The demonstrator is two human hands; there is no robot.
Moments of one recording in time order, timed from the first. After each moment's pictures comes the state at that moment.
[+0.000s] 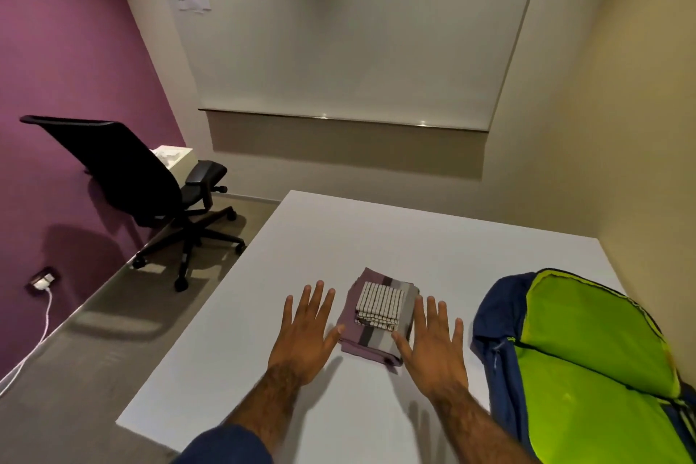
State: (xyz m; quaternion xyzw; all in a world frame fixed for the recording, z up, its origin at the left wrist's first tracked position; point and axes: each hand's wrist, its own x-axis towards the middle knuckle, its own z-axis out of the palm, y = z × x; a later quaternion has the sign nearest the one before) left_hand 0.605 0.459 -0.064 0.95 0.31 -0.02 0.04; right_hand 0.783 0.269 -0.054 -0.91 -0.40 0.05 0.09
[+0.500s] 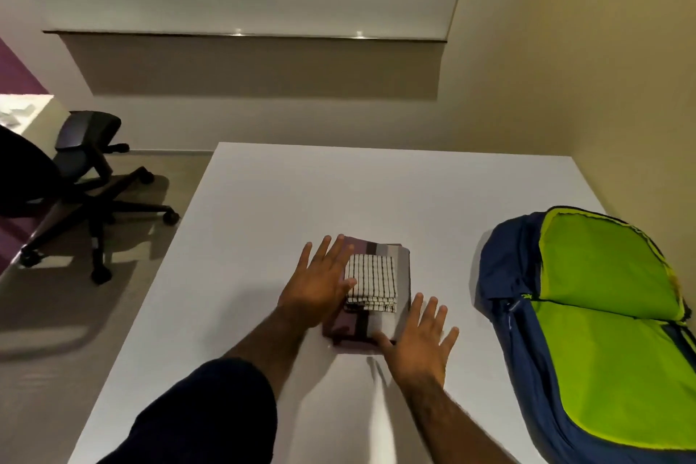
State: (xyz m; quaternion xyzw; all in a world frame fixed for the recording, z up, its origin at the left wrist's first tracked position) left_hand 0.736 0.578 -0.134 0.99 0.10 -0.05 0.07; right_hand 0.777 0.359 -0.147 -0.97 -0.14 0.20 0.04
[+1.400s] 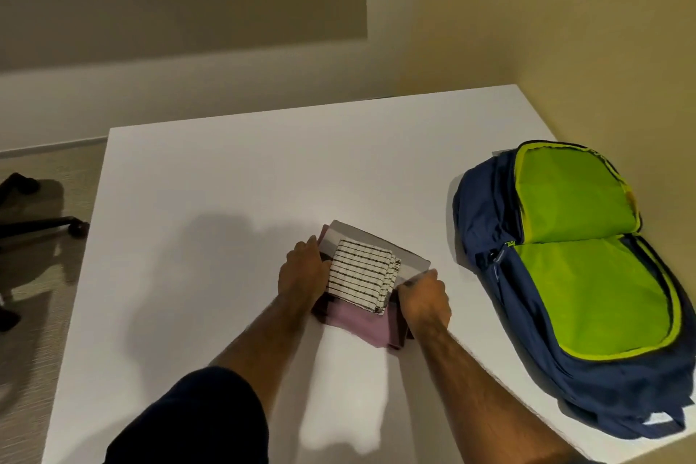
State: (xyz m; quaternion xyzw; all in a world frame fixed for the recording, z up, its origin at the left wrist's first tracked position) left_hand 0.810 0.585 -0.194 0.91 0.26 -0.14 0.28; right_hand 0.843 0.380 -0.204 -0.94 0.19 0.19 0.21
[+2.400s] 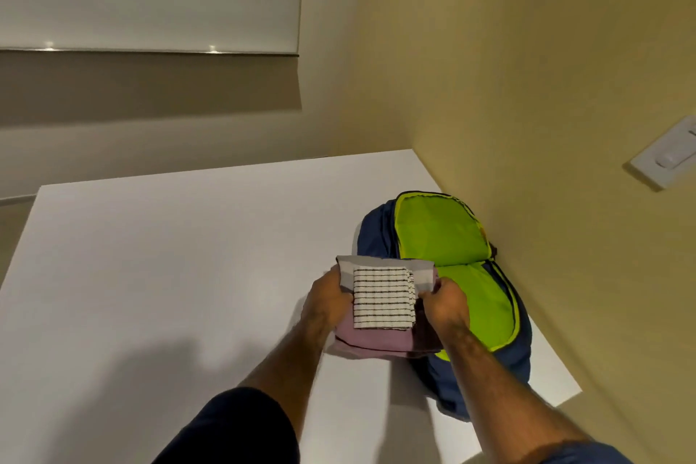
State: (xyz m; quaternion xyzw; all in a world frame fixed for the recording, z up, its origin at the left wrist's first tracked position) left_hand 0.827 0.390 -0.085 0.81 0.15 -0.09 0.56; right_hand 0.875 0.176 -0.061 -0.93 0.18 0.07 0.31
